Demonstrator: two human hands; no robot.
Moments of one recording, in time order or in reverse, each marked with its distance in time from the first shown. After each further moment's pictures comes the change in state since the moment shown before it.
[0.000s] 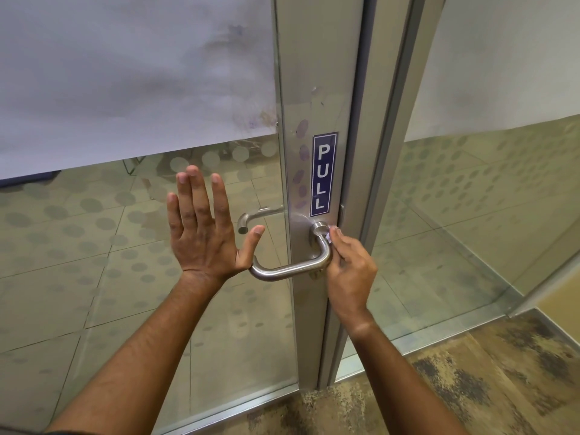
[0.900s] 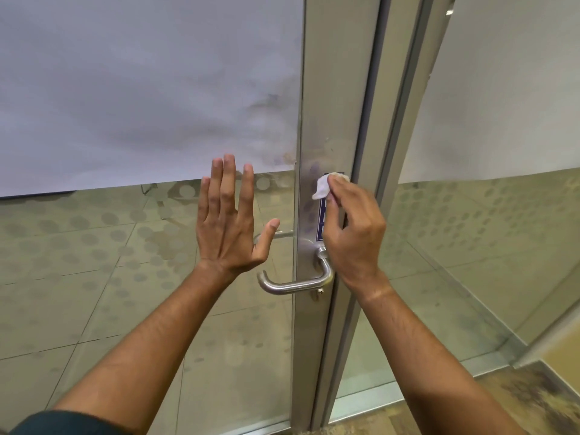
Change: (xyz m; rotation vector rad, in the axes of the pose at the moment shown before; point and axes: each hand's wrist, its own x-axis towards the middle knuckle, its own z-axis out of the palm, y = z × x) left_hand 0.055 0.004 -0.042 -0.153 -0.015 0.005; right_hand 0.086 -0.108 -0.023 -0.024 0.142 -0.556
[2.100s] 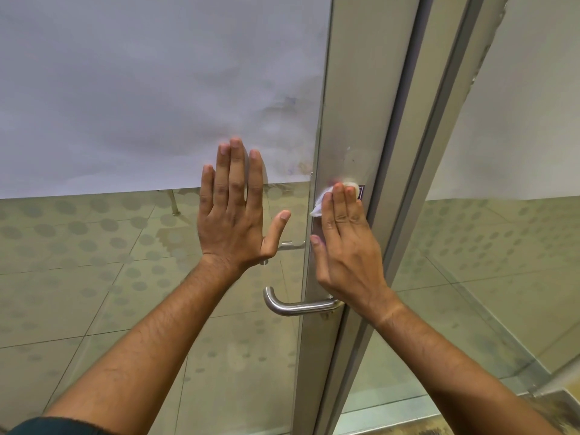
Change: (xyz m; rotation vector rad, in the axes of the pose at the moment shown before) left_hand 0.024 -0.008 0.013 0.209 0.028 -0.023; right_hand -0.017 0.029 0.025 -0.298 -0.493 -0.295
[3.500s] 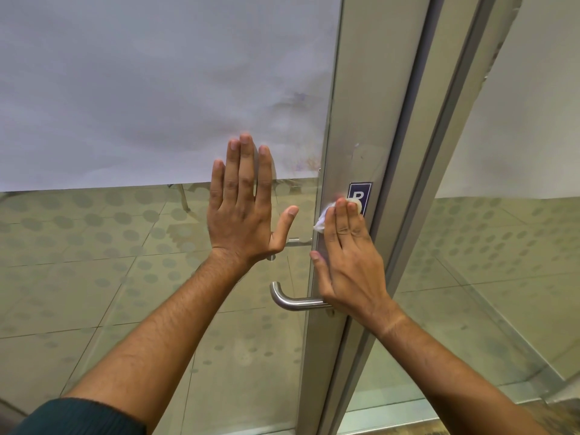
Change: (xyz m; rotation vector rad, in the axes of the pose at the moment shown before) left_hand 0.002 0.002 -0.003 0.025 -0.022 0.008; right_hand -0.021 -0.004 0.009 0.042 -0.106 0.004
